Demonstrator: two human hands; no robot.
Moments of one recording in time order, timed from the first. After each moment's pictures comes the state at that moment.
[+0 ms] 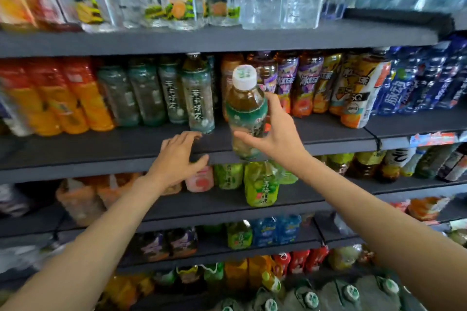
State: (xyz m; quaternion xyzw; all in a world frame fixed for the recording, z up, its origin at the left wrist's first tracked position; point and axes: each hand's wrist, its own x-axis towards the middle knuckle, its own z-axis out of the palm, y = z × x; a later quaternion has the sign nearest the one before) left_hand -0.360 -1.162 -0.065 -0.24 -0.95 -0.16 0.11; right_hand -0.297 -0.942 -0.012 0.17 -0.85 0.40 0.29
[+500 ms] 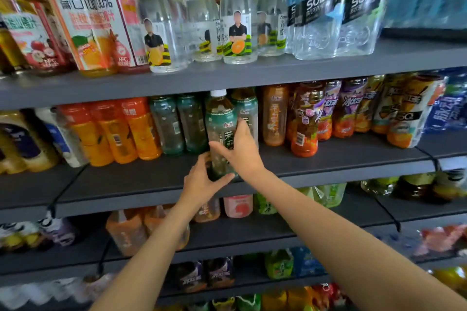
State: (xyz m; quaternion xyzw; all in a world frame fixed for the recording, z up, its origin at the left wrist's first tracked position) left_hand -0.389 -1.215 -0.066 -0.10 -0.91 -0.40 0.05; right_hand -0.393 -1.092 -0.024 0.08 -0.87 0.41 0.27
